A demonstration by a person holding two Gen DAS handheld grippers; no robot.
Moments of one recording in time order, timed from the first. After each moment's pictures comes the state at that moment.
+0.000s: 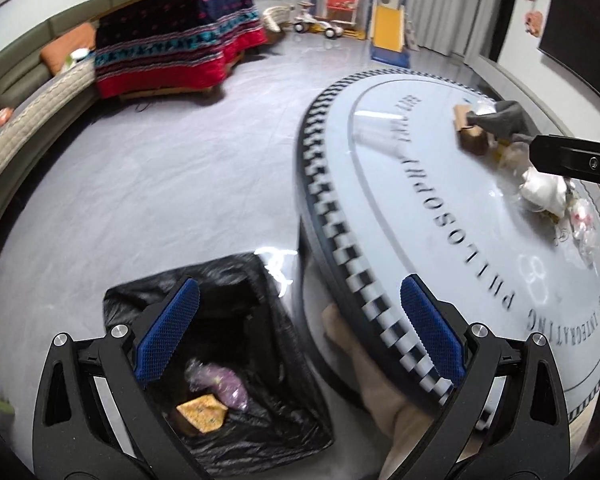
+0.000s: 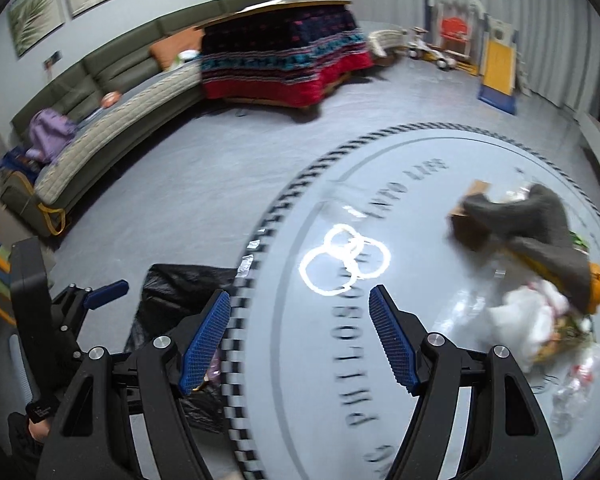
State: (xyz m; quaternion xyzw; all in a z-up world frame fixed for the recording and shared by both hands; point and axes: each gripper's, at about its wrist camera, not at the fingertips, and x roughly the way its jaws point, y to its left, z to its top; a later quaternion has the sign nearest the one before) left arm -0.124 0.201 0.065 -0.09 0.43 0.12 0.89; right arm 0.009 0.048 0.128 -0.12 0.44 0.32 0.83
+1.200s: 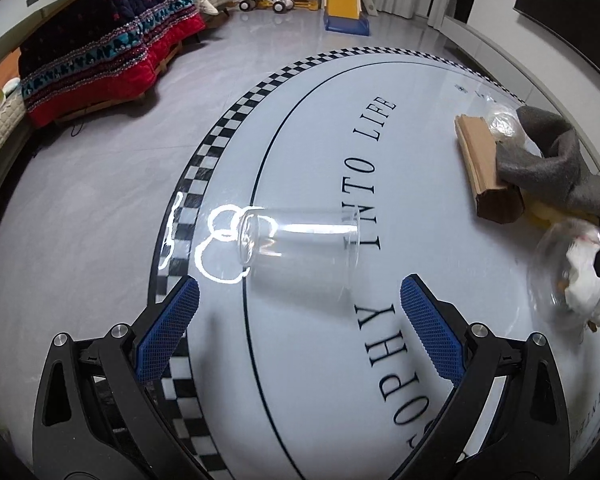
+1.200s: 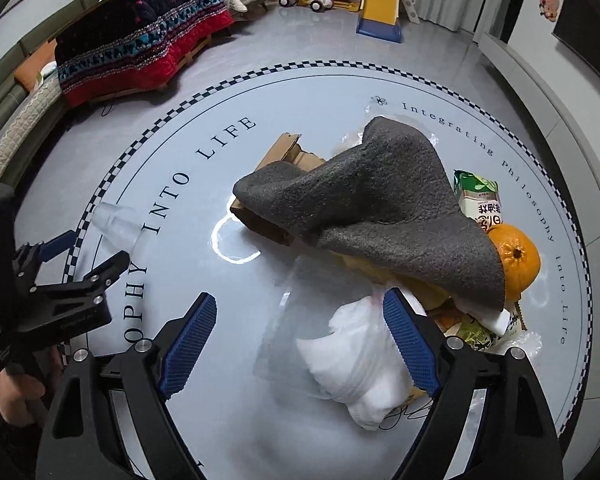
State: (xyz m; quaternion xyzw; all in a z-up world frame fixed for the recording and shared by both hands) left arm 0.090 0.187 0.027 -0.06 0.48 0.05 0.87; right arm 0.136 -0.023 0.087 -0.09 0.52 0.13 0.84
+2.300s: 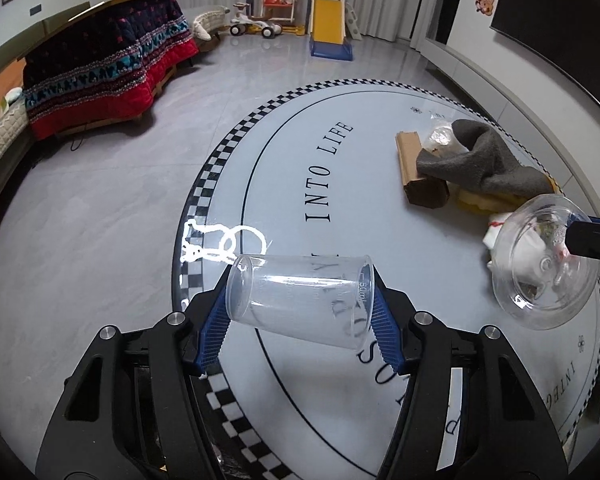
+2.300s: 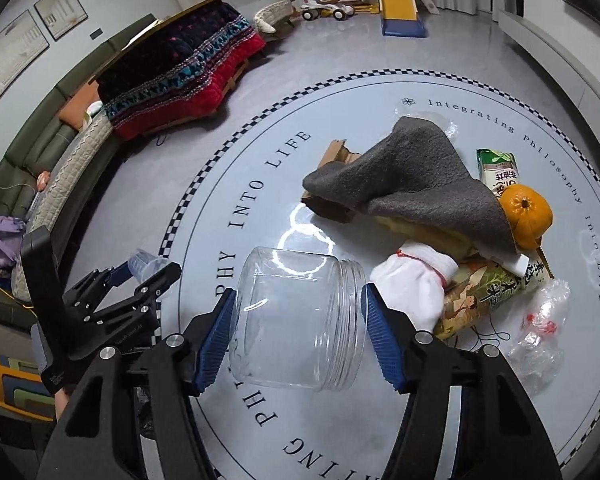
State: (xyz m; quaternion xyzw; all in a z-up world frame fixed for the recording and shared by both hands) left arm 0.001 0.172 0.089 -0.06 0.44 0.03 0.90; right arm 0.072 -0.027 0.136 0.00 0.52 0.23 0.83
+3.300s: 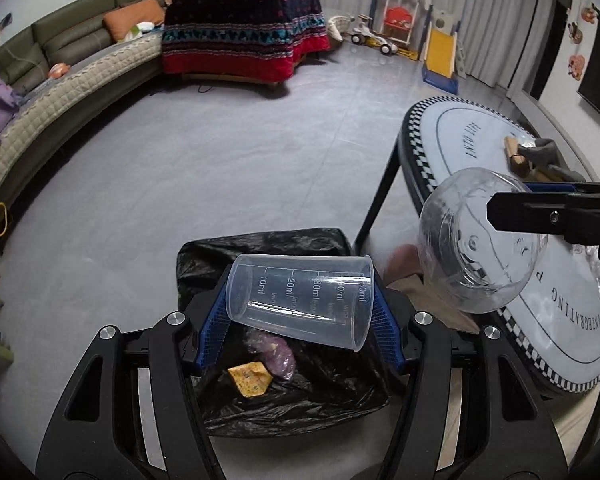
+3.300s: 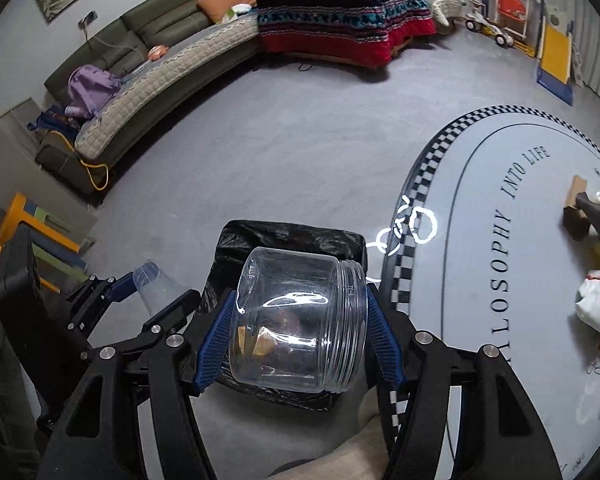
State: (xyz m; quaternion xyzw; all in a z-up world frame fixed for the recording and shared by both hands) left arm -0.262 0.284 0.081 -0.14 0.42 0.21 0.87; right arm -0.109 0.192 0.106 -0.16 0.51 0.42 0.73
